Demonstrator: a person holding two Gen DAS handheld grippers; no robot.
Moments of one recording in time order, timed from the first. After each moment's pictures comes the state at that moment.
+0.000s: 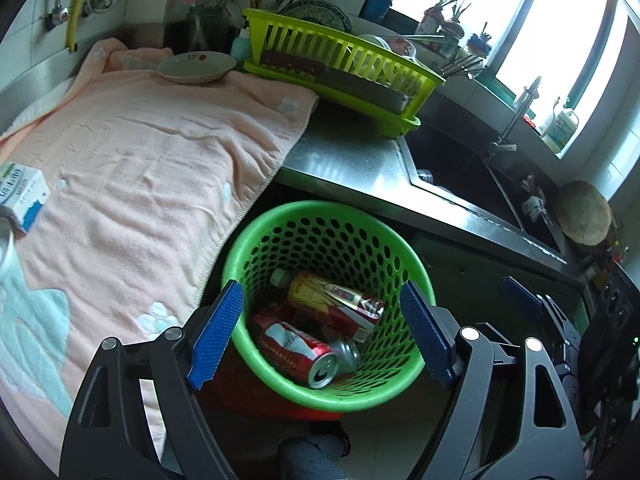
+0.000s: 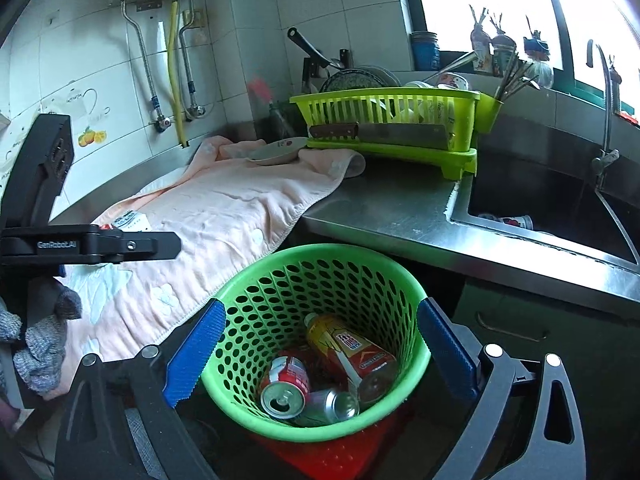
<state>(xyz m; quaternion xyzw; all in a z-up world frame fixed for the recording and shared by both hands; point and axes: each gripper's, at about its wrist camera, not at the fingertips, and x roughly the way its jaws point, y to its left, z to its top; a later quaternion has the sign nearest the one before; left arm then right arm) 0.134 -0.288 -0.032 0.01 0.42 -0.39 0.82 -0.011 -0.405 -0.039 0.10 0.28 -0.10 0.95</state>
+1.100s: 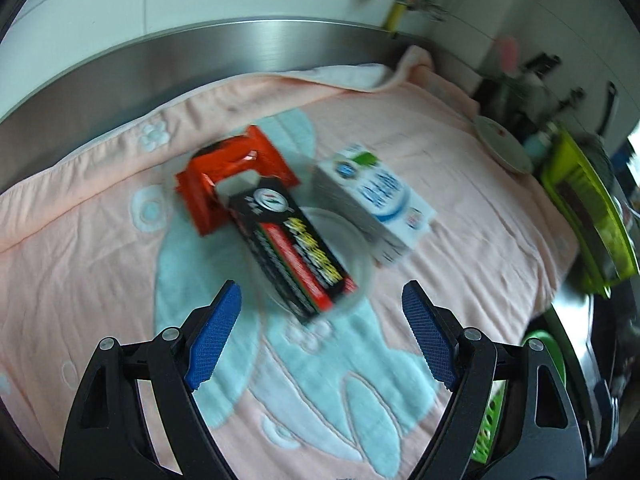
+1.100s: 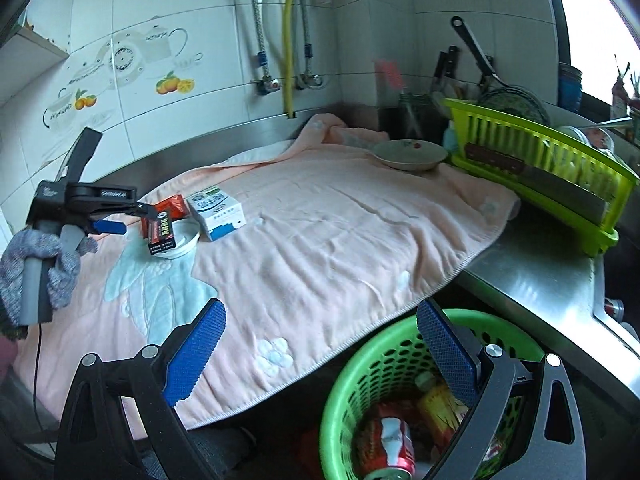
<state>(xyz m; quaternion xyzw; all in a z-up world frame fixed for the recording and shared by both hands) 0.294 -0.023 -0.042 -0.13 0.47 -0.03 0.87 0.136 -0.287 -0.021 0.03 0.31 0.05 0.95</state>
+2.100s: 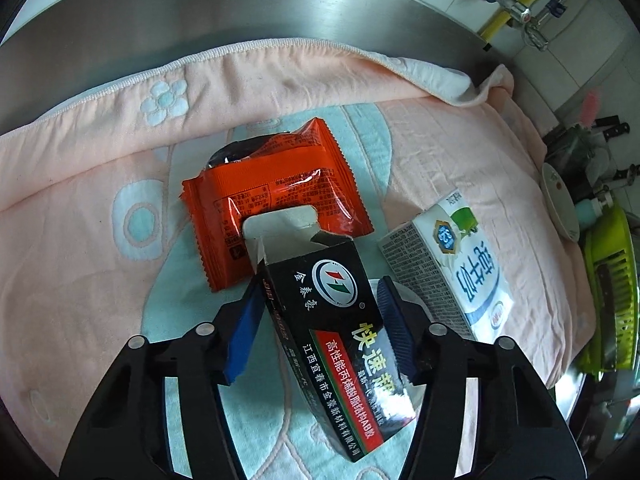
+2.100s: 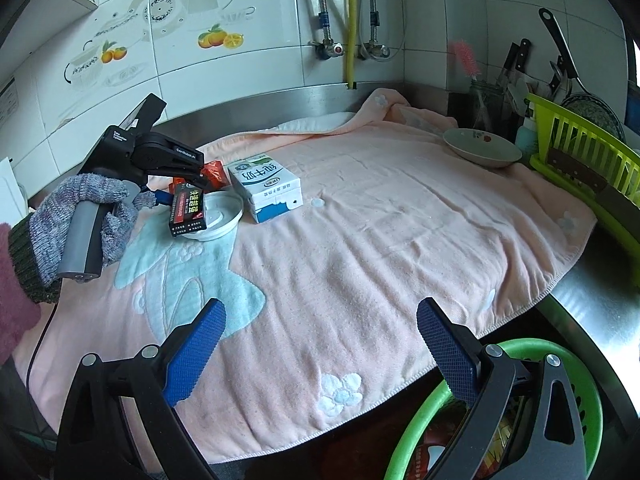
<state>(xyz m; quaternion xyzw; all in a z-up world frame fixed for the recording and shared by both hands) 0.367 0.015 -0.086 -0.22 0.50 0.03 0.84 0.194 -0.224 -0.049 0.00 0.35 0.13 0.93</state>
